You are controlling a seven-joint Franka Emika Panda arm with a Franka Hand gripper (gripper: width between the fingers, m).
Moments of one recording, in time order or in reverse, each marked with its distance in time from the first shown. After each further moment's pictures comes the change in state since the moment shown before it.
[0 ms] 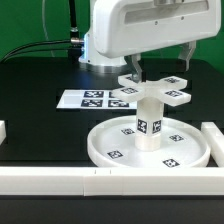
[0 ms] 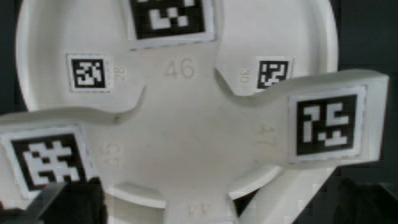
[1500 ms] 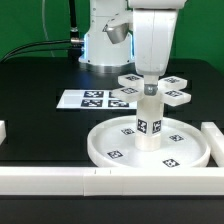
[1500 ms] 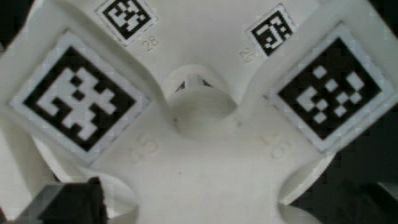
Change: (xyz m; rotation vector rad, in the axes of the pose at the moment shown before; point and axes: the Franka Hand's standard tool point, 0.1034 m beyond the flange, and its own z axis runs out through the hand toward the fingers) arm -0.014 0.004 0.015 0.006 -0.032 -0.682
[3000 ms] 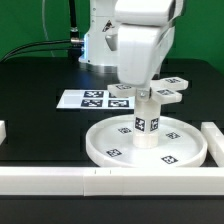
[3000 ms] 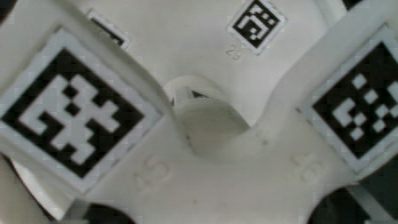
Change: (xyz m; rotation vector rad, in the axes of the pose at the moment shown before) arm -0.007 -0.006 0.014 0.062 -0.013 0.346
